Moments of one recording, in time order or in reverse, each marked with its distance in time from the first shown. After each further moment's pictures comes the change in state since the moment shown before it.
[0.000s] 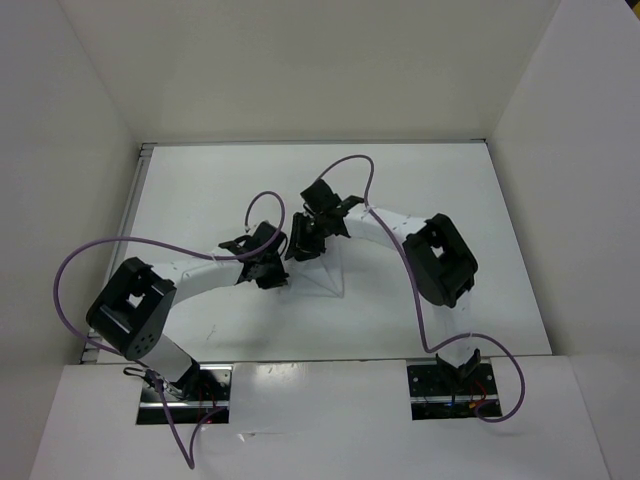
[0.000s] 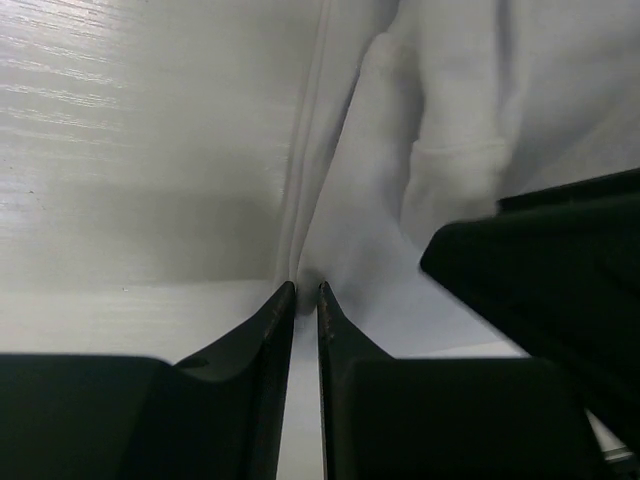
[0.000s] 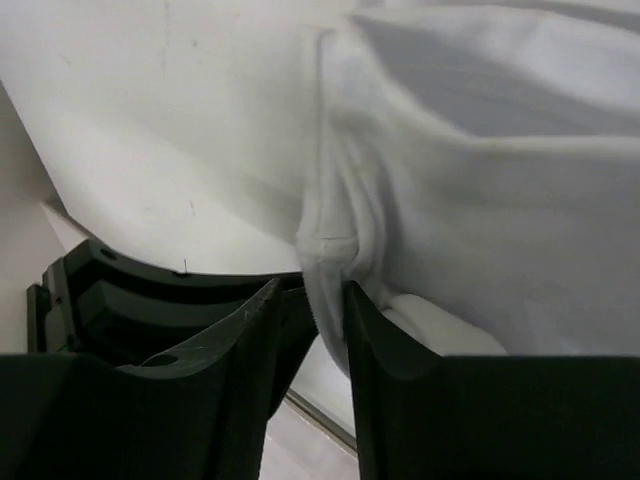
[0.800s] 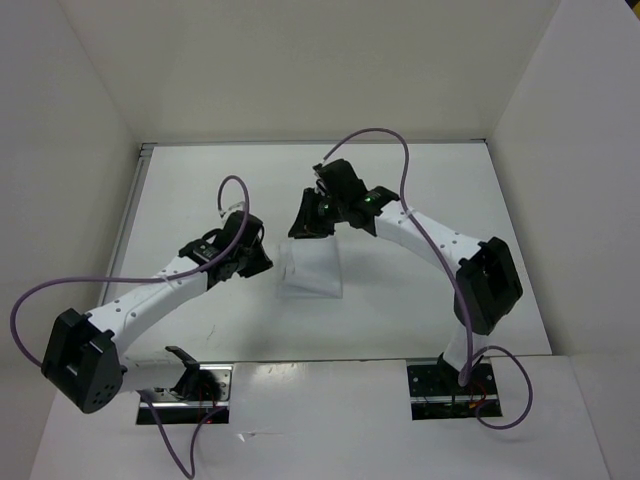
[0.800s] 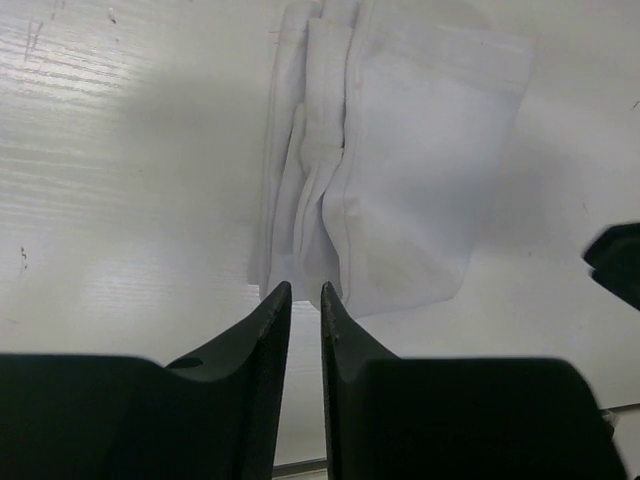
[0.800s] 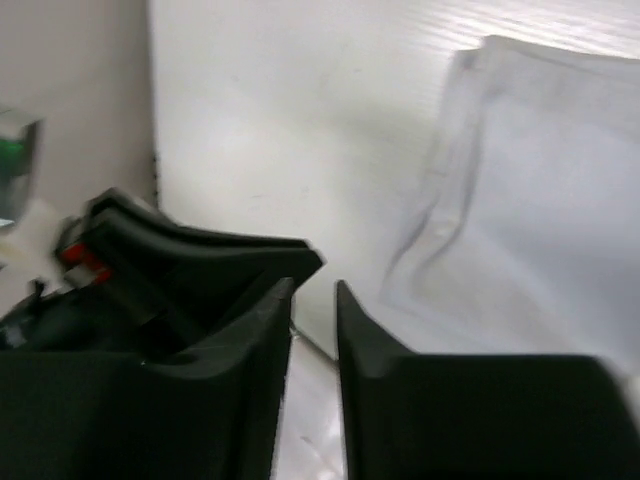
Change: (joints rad) left arm 0.033 -0.328 0.049 -0.207 -0.087 0.029; right arm 0.002 -0.311 -0.037 0.011 0.014 0.004
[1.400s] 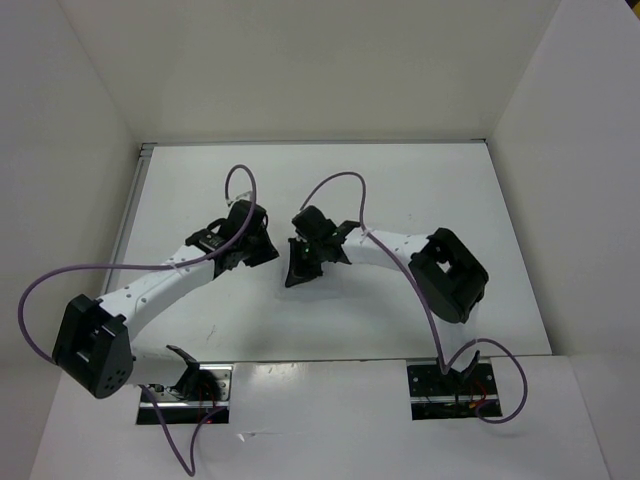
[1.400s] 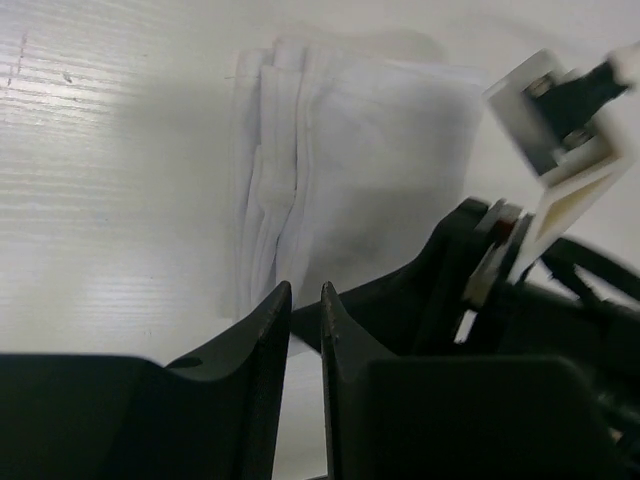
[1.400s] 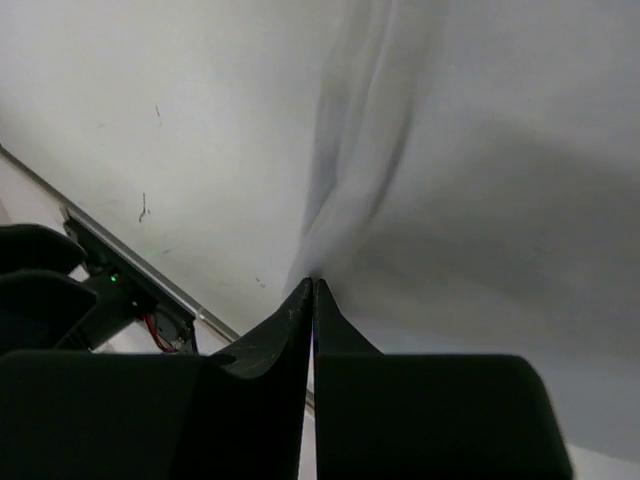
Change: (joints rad) left arm 0.020 0.097 0.079 0.058 0.047 0.060; right arm 0.103 0.181 -0.156 0.073 0.038 -0.008
